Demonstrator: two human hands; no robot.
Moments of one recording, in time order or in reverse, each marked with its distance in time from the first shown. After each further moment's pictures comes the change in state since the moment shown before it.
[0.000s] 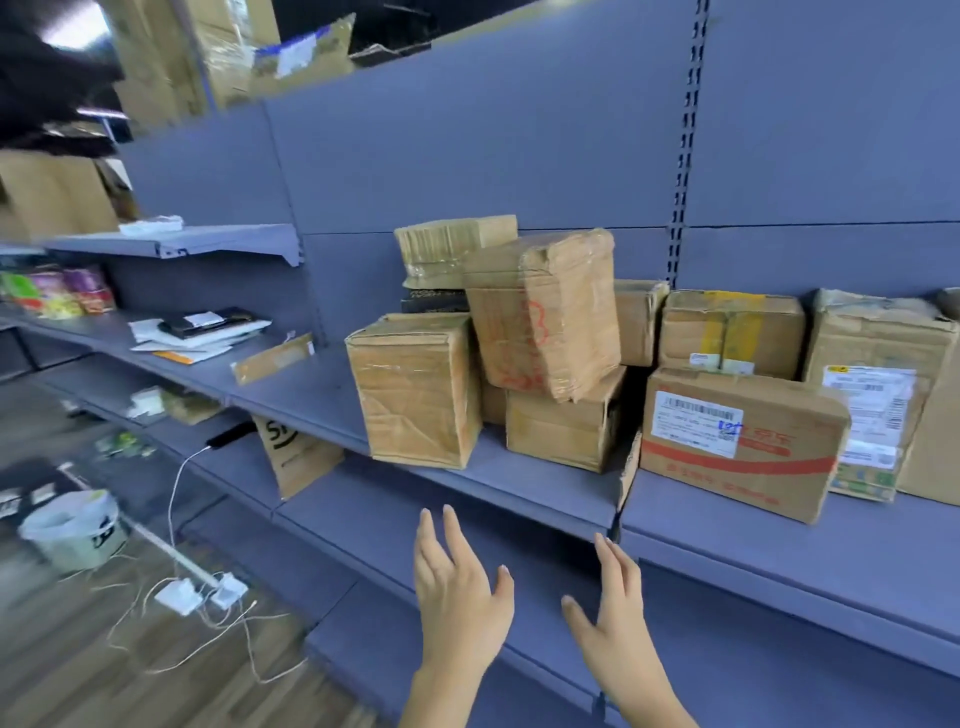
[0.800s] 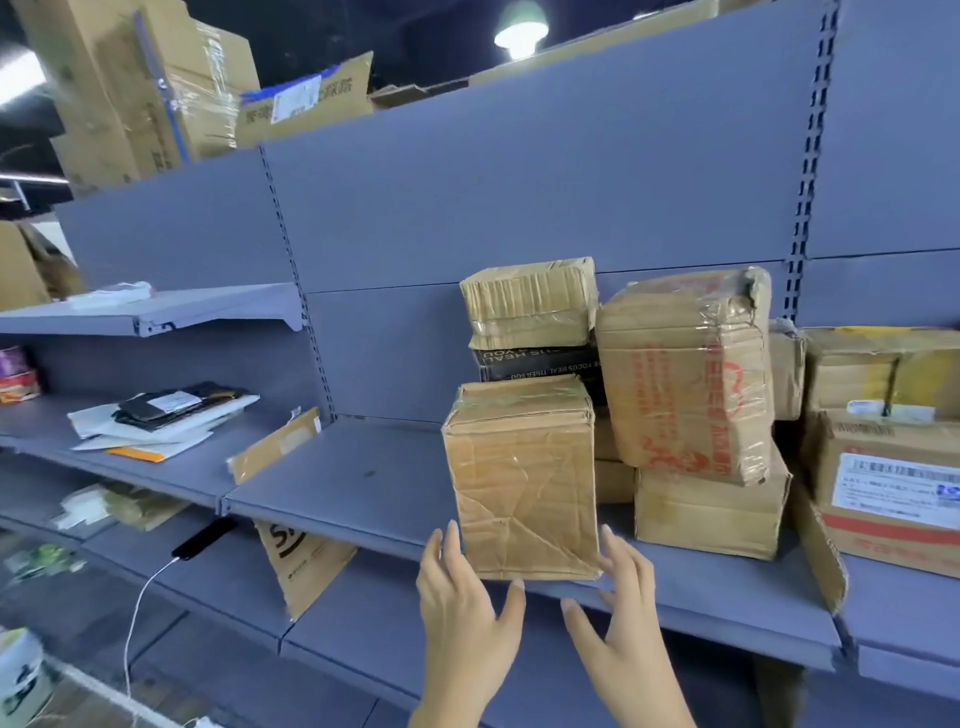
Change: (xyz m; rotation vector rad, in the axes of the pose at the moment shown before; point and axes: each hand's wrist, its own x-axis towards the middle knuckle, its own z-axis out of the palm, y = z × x) left_hand 0.194 -0.142 -0.053 -0.308 -0.023 0.182; right_hand 0.123 -0.123 0.164 0.119 0.284 -0.188
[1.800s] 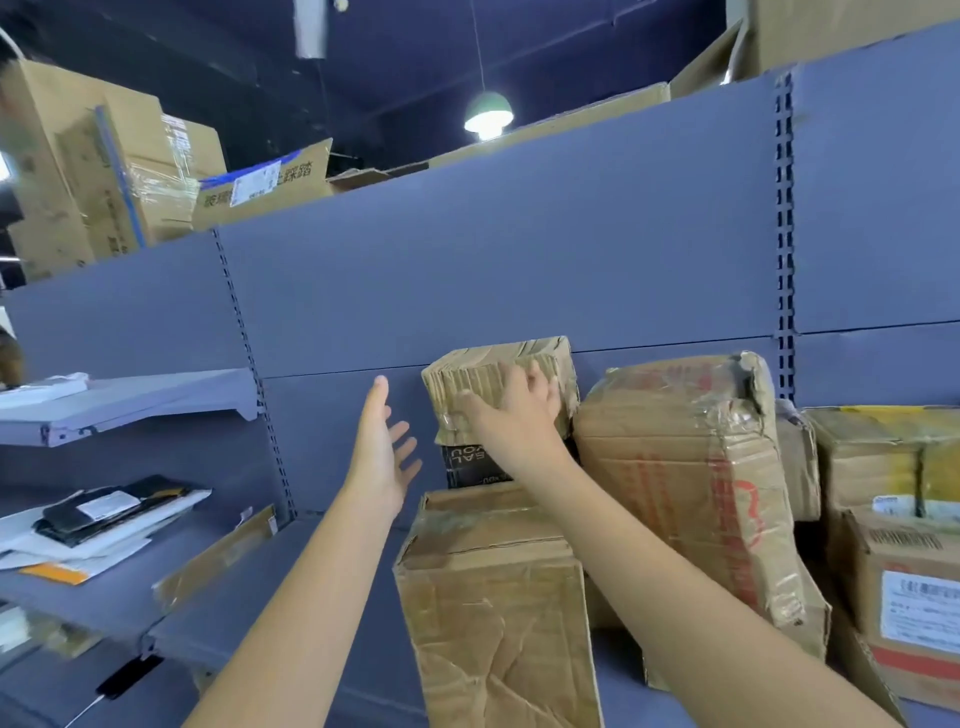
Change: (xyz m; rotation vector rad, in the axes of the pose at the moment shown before) left_hand 0.253 0.103 -0.080 -1.076 -0.008 -0.402; right_hand 0.254 -0.148 0.000 -0.081 -0.049 0.037
